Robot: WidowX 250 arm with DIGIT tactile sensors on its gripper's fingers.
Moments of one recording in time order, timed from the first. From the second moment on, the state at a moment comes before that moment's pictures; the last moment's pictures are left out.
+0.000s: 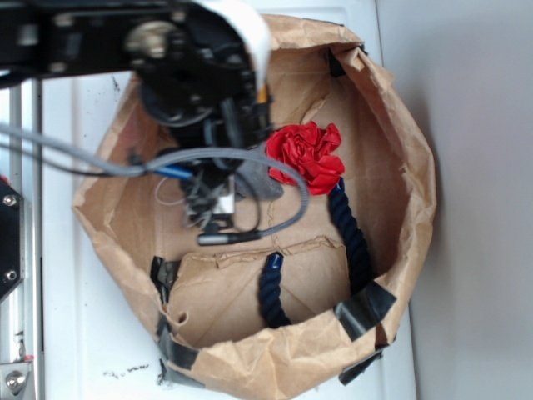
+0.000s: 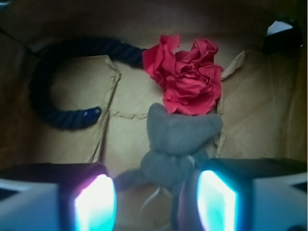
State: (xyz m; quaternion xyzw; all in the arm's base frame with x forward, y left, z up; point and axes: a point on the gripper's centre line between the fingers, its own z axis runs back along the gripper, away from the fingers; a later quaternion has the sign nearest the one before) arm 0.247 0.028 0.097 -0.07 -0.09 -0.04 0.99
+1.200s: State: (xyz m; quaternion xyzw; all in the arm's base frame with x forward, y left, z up) arm 0.277 0.030 0.016 -0.01 -0.09 -0.04 1.00
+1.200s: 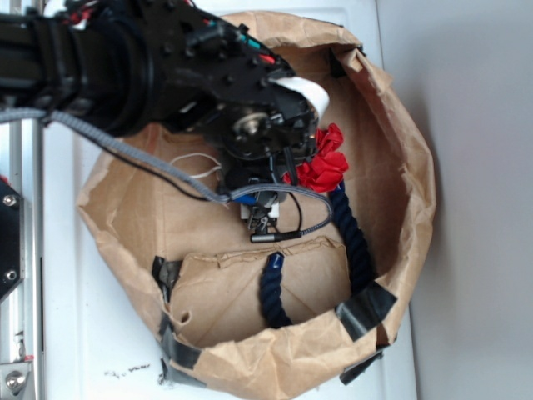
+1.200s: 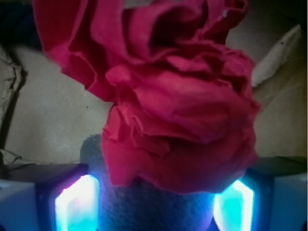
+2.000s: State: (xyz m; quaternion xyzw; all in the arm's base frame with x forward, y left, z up) arm 0.265 0.014 0.074 -0.07 -0.13 -0.06 0.99
